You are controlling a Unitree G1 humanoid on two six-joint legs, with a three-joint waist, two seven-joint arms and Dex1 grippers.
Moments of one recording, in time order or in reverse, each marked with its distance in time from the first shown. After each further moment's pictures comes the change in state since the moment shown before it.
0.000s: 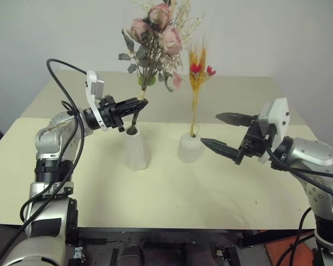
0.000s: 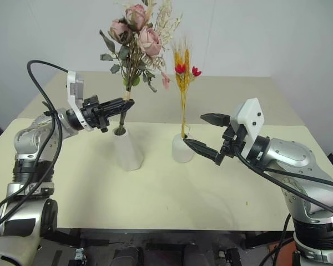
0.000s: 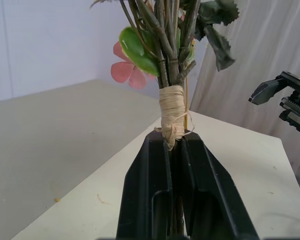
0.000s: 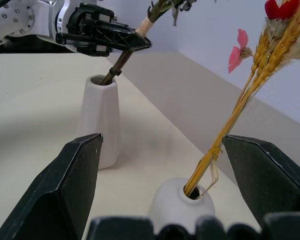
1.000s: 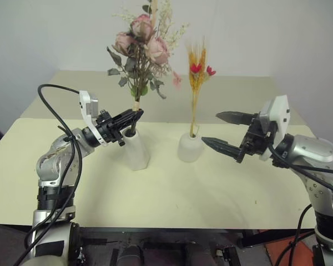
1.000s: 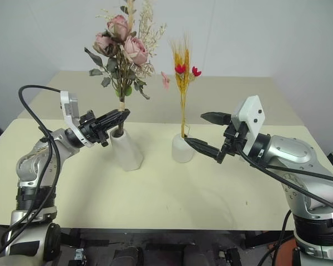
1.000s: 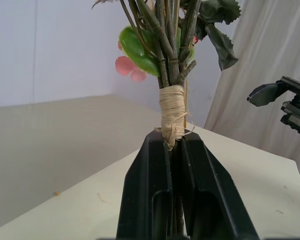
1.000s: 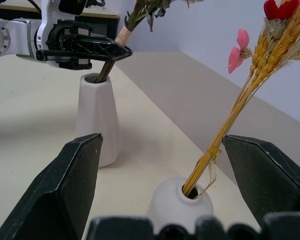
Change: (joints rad) left arm 0.216 -0.060 0.063 -0.201 -0.059 -0.044 0.133; right arm -0.025 -0.007 0.000 0.037 -0.005 0.000 0.035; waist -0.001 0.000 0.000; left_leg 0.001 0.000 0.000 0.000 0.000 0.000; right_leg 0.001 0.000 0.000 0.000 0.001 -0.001
